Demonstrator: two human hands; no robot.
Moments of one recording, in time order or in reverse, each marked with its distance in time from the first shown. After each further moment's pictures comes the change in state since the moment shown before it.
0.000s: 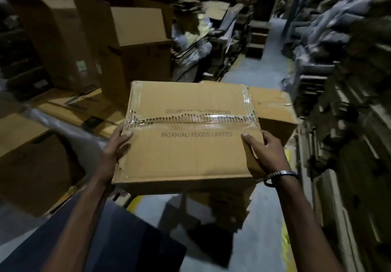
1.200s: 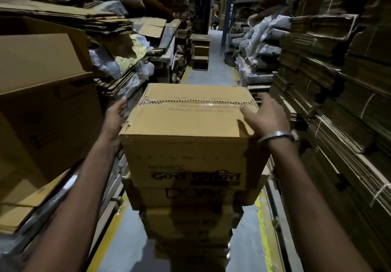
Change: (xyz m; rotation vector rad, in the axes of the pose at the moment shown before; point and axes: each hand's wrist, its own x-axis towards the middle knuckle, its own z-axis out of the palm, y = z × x) left_hand 0.430 0.033 0.219 -0.038 -0.033 -0.093; right_hand 0.311 -0.098 -0.084 -0.543 0.372 -0.011
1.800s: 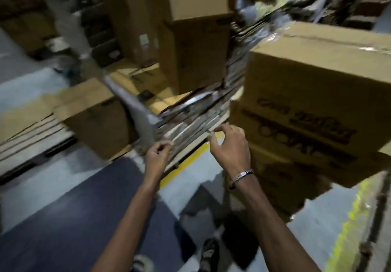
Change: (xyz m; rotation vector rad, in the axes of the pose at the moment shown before) left_hand -0.360 -0.174 -0.163 0.265 0.696 -0.103; right_hand -0.324 -0.029 0.171 0.292 -0.501 -0.622
